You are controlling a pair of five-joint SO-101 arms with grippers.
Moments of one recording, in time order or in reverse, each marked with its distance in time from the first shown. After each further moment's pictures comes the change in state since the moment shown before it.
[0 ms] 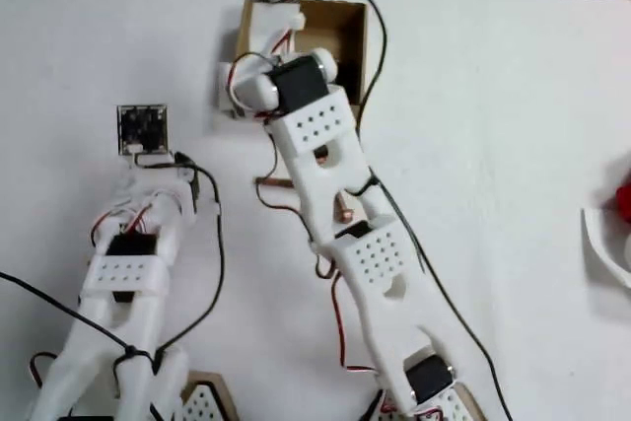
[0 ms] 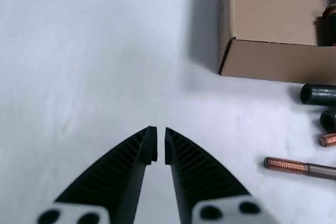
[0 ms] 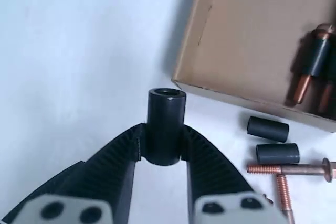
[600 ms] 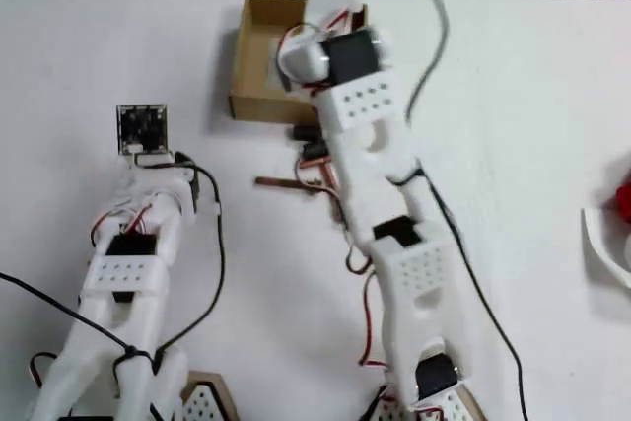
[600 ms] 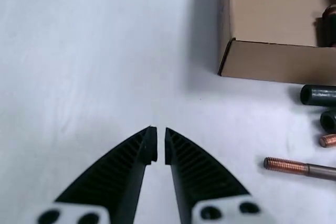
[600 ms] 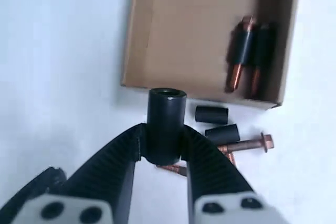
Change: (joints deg) left arm 0.0 0.0 0.0 0.0 0.0; right arm 8.5 -18.3 19.5 0.0 0.0
